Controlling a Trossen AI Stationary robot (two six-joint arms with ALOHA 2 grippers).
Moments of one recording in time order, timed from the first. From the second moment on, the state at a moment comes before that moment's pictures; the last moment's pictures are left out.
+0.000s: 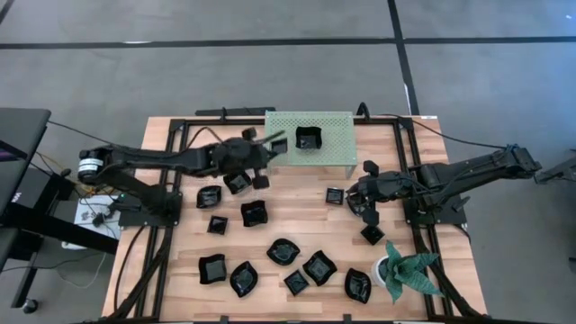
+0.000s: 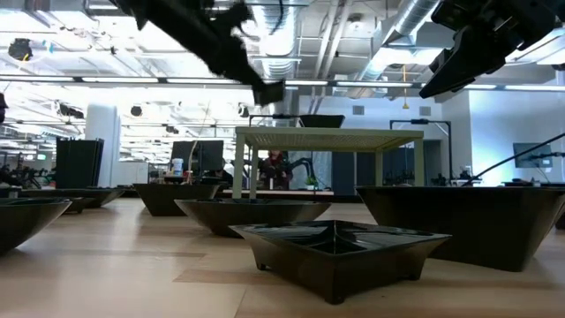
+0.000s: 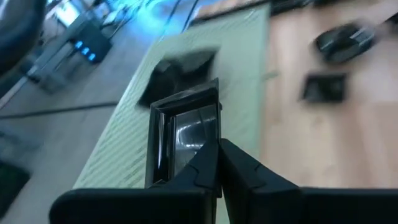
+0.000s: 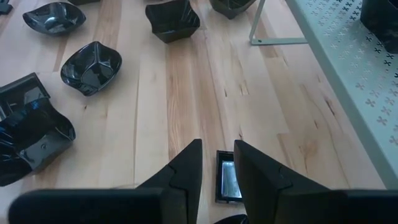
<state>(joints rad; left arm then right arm) 0.15 1.37 0.88 0.01 -0.31 0.41 0.18 0.83 0.60 -0.44 0.26 0.15</state>
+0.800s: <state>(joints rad) 0.27 1.47 0.86 0.04 -0.25 0.58 0.18 0.83 0.60 -0.44 0.26 0.10</state>
